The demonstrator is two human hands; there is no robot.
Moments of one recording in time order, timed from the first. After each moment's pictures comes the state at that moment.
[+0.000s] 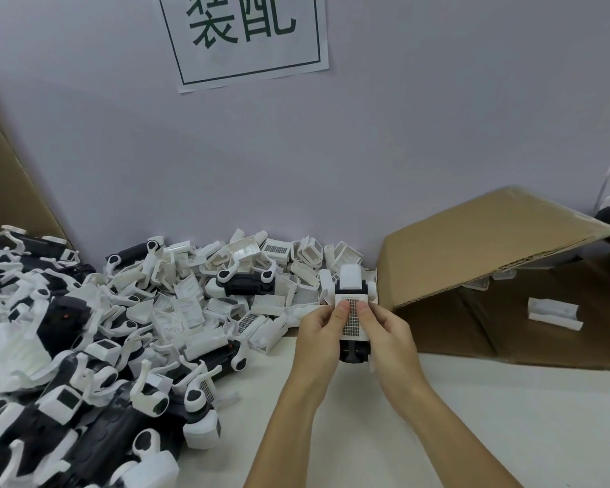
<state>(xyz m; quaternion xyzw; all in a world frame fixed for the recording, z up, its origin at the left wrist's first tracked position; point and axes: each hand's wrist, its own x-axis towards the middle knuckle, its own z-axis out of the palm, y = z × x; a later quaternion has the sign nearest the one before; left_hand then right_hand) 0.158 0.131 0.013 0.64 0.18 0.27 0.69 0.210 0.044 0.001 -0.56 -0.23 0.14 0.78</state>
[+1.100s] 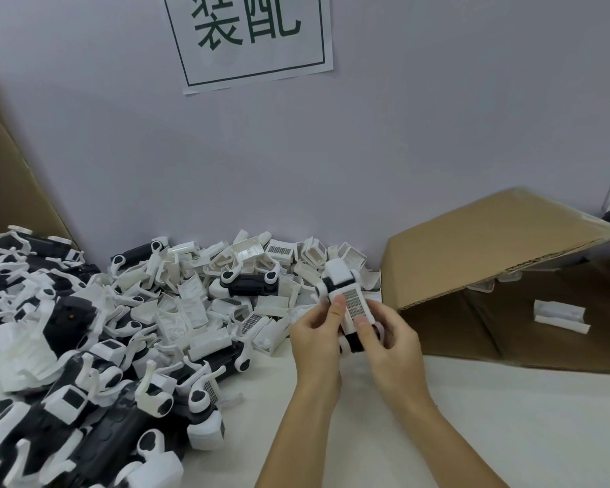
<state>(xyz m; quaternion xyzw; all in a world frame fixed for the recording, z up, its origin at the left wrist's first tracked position) 0.160 0.124 0.014 0.53 0.22 0.35 0.74 0.204 0.043 -0.010 -0.62 -0.27 0.03 0.74</state>
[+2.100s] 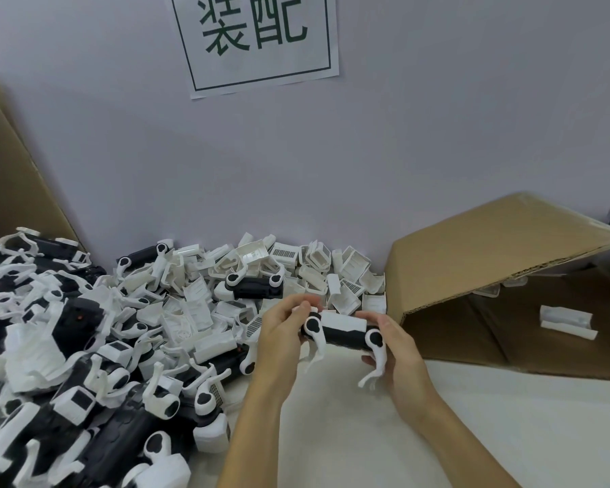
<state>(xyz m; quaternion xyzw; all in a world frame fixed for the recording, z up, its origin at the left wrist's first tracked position) 0.126 0.170 0.032 0.62 0.19 0.33 0.69 0.219 0.042 -0.017 -0.56 -0.25 0.20 0.77</state>
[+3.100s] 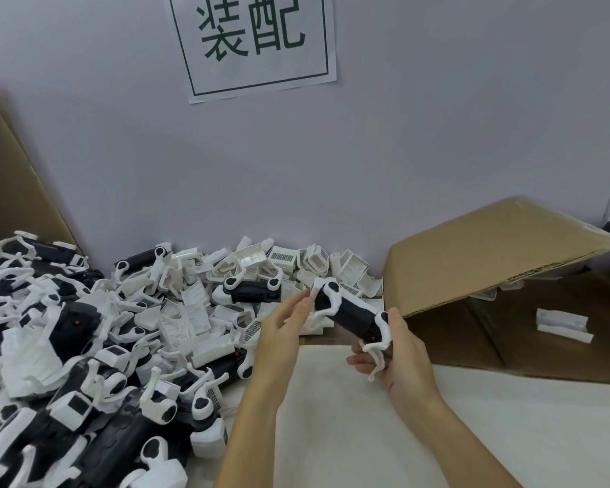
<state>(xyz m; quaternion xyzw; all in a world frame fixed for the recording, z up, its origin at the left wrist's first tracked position) 0.126 0.174 0.031 0.66 0.22 0.30 0.65 0.211 0.039 0.001 -0.52 -0.11 0.24 0.81</state>
